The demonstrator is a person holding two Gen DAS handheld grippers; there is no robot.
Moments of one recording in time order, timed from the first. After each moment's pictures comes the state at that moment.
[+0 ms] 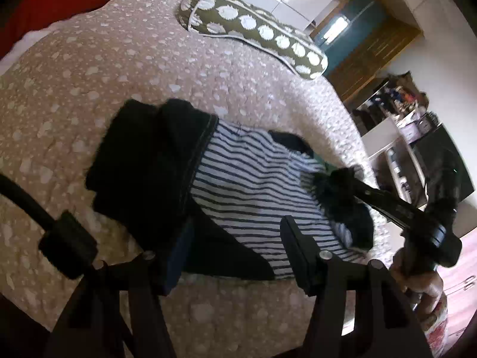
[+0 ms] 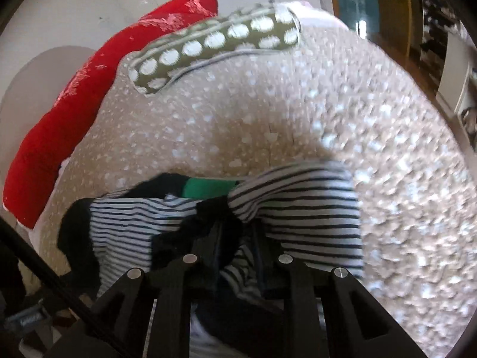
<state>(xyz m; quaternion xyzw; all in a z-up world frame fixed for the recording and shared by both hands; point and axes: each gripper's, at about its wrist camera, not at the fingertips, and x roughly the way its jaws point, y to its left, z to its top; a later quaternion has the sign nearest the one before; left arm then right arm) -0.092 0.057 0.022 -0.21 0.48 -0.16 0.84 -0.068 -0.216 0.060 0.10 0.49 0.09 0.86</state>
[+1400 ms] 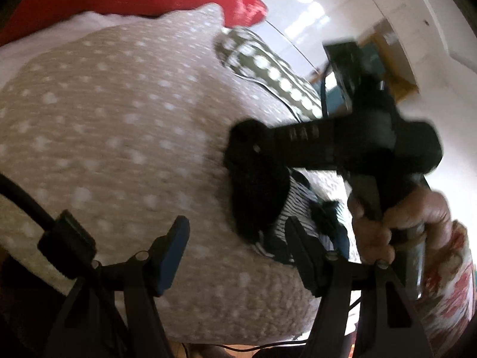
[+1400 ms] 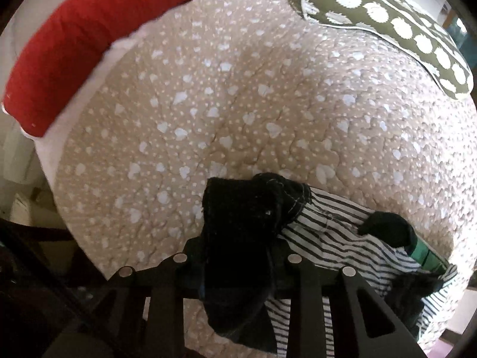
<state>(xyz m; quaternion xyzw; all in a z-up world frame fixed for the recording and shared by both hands) -0.152 0.134 0.031 -0.31 0.41 -0.15 0.85 -0.016 0.023 0.067 -0.08 0.64 0.22 0.73</state>
